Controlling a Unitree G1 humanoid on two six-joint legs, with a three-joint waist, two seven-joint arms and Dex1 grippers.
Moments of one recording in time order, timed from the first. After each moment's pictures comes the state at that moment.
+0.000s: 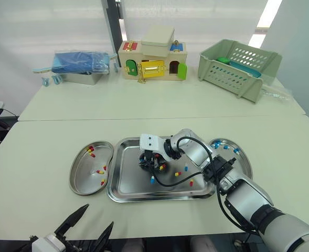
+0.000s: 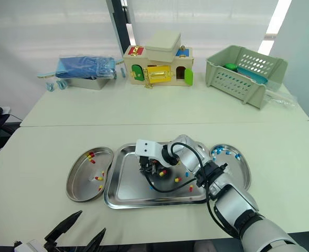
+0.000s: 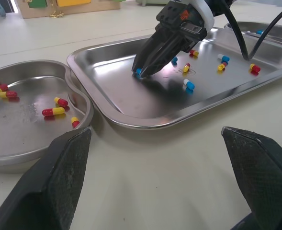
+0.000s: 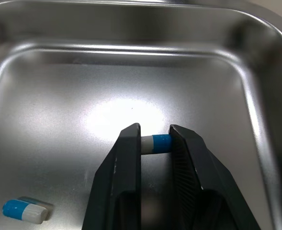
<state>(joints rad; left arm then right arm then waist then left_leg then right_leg) 0.85 0.32 0.25 -0.32 -0.46 -0.49 -0.84 -0.95 -0.11 0.56 0.54 -0.09 0.32 1.08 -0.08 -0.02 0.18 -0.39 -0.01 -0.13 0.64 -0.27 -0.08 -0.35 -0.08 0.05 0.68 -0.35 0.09</state>
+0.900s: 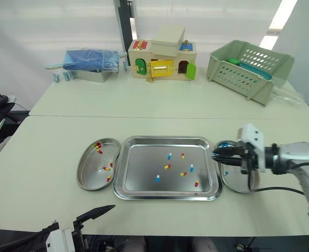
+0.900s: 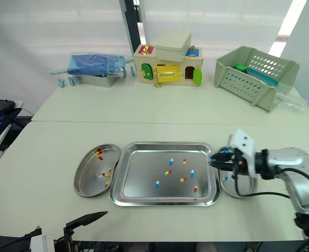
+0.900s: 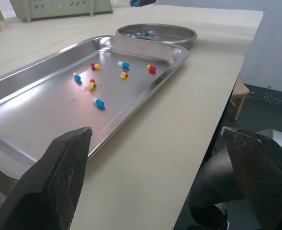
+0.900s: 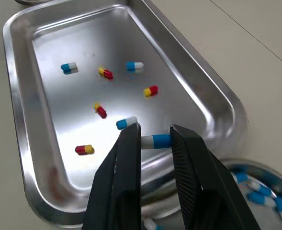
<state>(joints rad) 0.70 0.60 0.20 -0.33 -0.53 -0.46 -1.16 -0.22 -0.86 -0.19 -0.41 0.34 0.75 1.15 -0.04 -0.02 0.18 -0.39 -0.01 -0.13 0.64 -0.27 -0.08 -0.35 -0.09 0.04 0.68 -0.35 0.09</state>
